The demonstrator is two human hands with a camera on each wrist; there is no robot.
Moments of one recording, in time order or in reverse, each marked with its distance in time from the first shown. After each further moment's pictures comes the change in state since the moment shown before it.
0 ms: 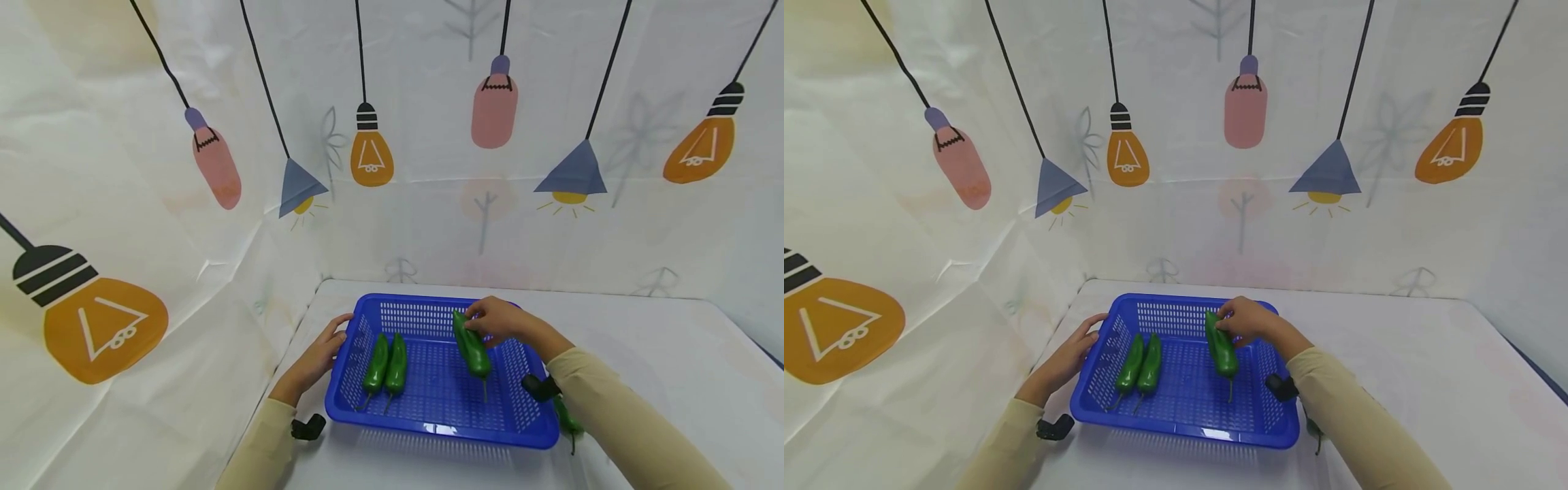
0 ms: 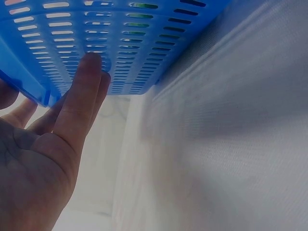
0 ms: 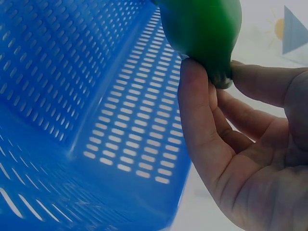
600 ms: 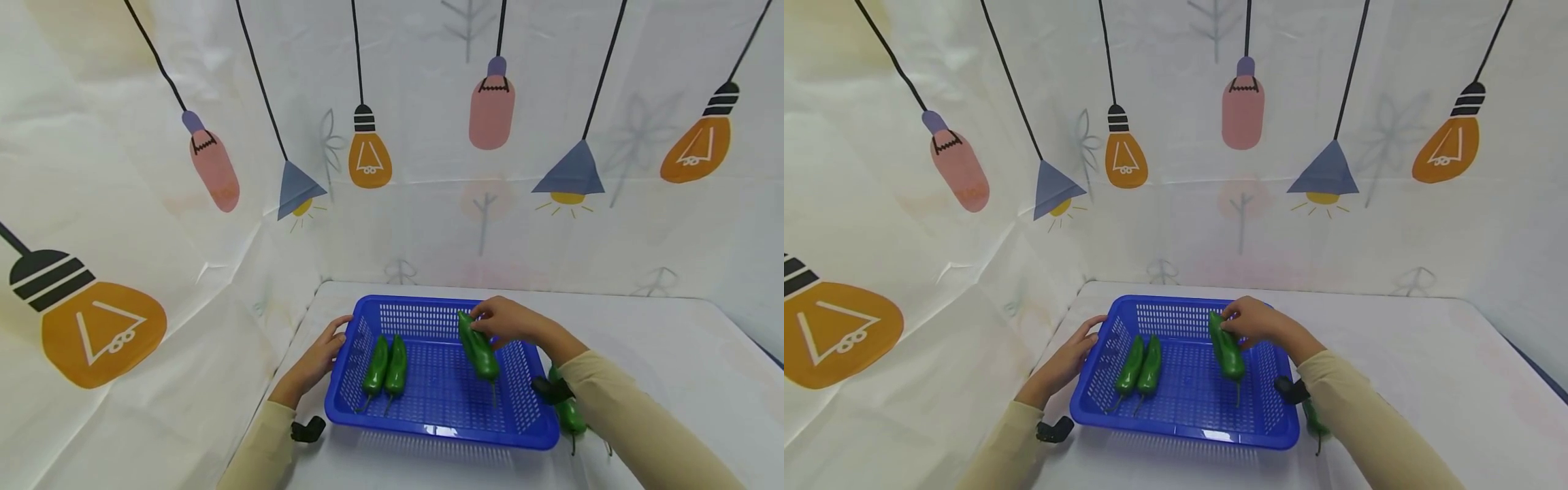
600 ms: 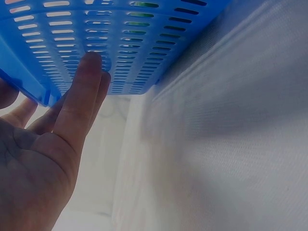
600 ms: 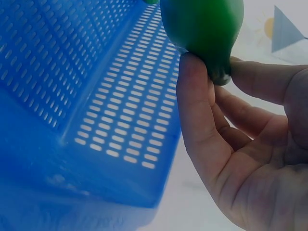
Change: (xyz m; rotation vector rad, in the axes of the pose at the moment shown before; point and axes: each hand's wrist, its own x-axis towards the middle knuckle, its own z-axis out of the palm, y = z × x) left_hand 0.002 0.001 -0.001 -0.004 -0.018 0.021; right_hand -0.019 -0.005 -0.009 -0.010 -0.017 -0.052
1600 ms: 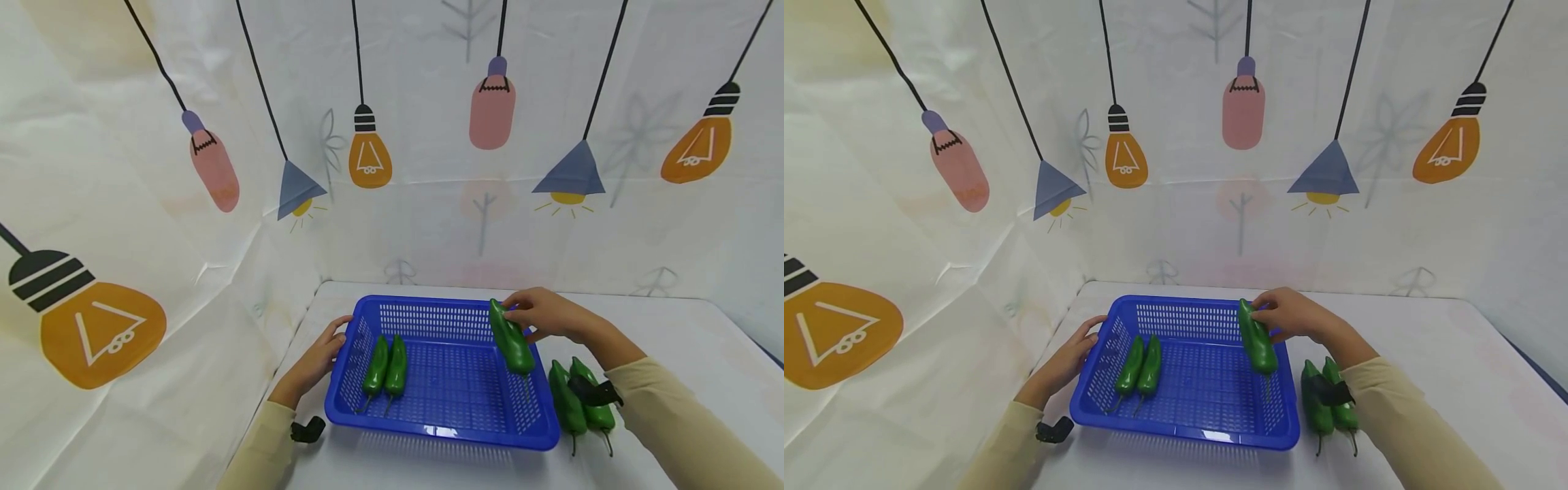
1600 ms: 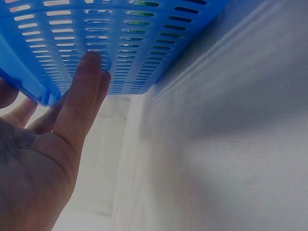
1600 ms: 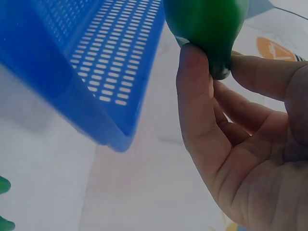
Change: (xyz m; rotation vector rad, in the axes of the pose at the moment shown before) left_hand -0.001 -0.001 0.000 0.014 0.008 0.008; right_hand -0.039 0.011 -0.041 -0.025 0.052 -0.014
